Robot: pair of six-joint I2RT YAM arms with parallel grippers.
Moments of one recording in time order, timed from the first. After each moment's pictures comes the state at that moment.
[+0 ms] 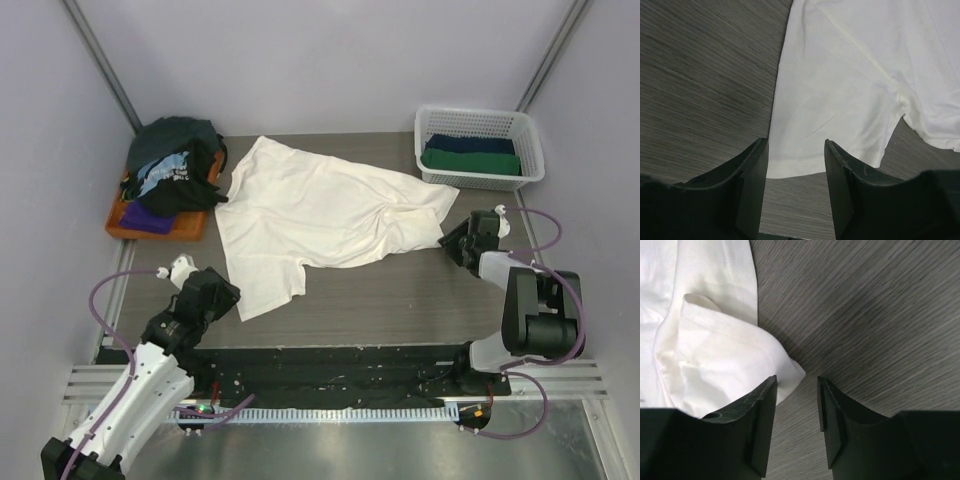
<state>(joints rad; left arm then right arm) -0.41 0.53 0.37 -0.61 -0.32 -0.99 -0.12 1.45 0.59 0.09 -0.01 0.77</state>
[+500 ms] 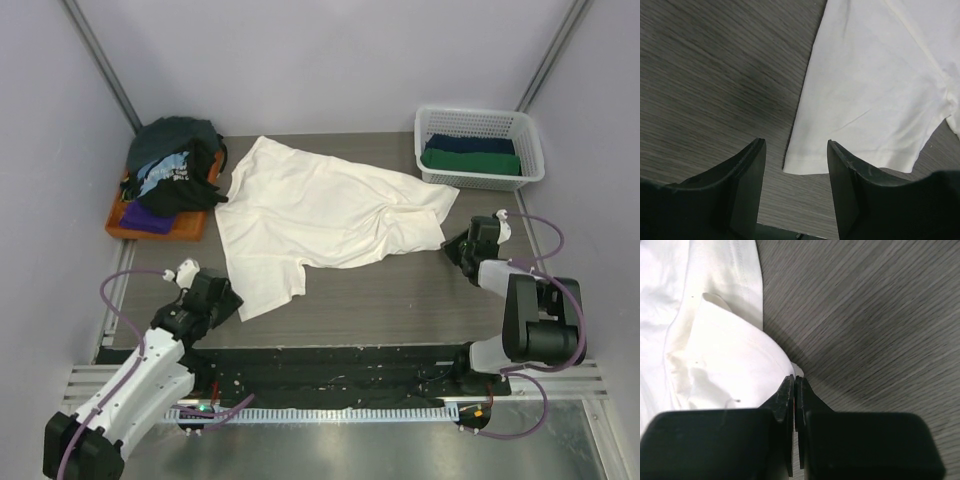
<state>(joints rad) -0.41 0.64 0.36 -0.64 -0.32 -1.05 -0.12 1.46 0.52 0.22 0.00 0.80</state>
